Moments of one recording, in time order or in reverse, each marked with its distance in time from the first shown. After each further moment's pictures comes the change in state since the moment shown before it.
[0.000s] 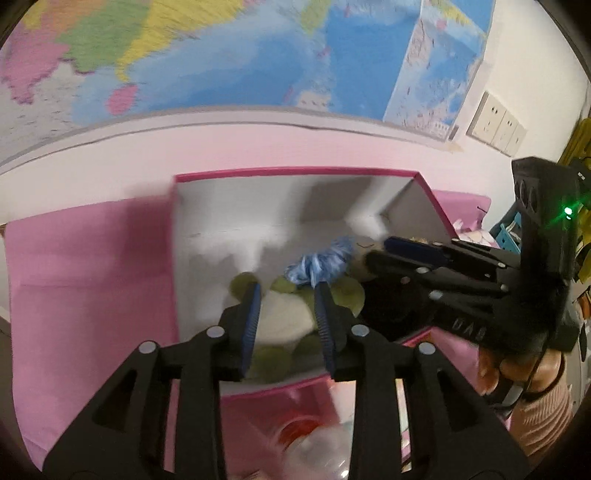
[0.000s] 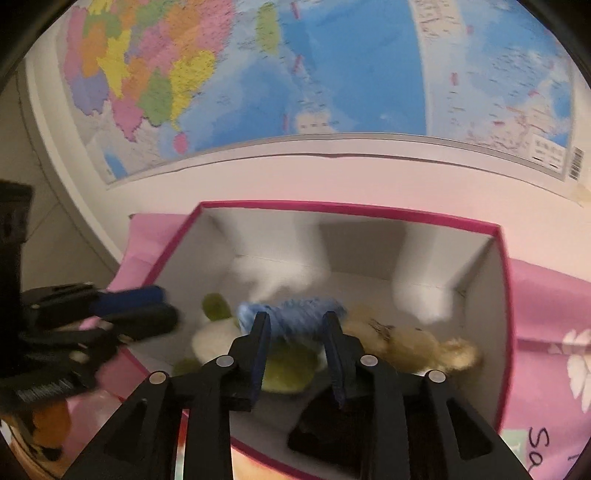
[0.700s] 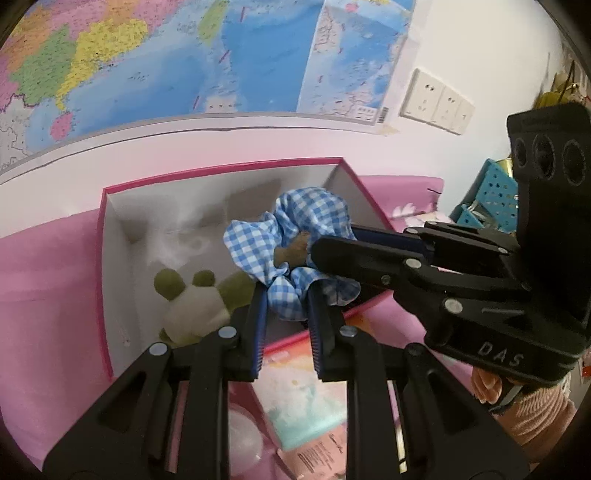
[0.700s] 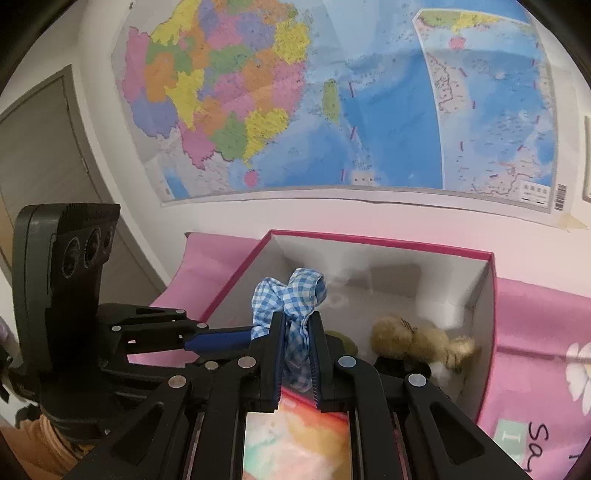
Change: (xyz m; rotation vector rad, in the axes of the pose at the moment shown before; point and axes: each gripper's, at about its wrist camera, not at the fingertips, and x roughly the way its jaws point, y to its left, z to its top) left arm -0.003 -0.057 -0.007 0.098 0.004 -0.125; right arm -0.052 0.022 -0.003 -0.066 -0.115 0.170
